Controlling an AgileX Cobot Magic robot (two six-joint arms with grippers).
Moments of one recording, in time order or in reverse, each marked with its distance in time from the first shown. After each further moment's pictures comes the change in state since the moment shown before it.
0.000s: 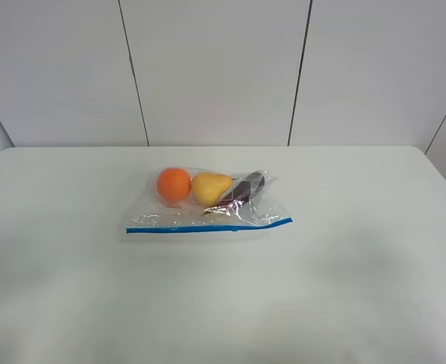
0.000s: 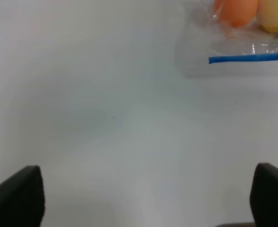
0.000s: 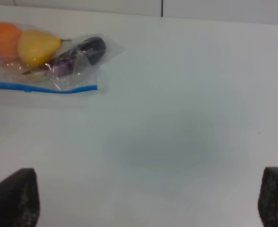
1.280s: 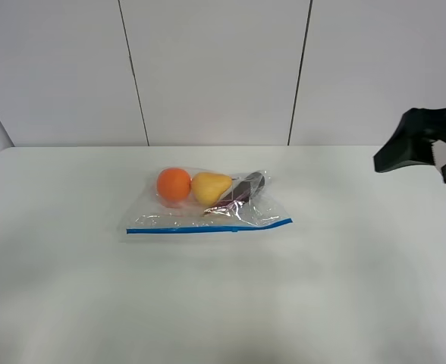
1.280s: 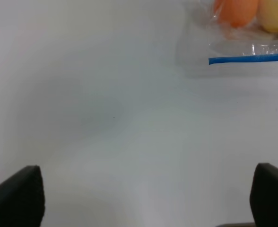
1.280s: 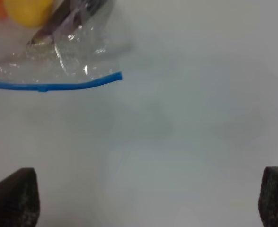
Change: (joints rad) left arm 0.000 0.000 0.000 0.000 0.000 0.000; right arm 0.000 1.150 -0.542 0.141 -0.011 0.072
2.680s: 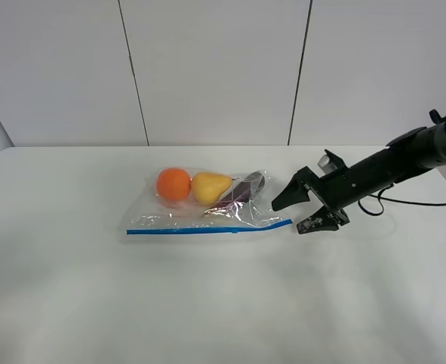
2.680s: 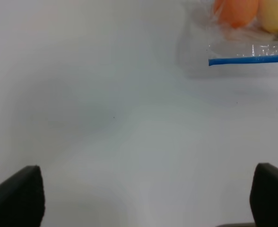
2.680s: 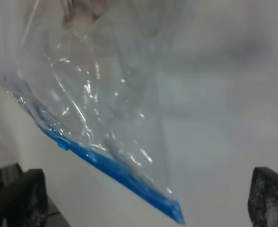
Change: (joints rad) left arm 0.000 0.000 0.000 0.000 -0.001 0.000; right arm -0.073 1.018 -0.229 0.763 0.053 -0.706
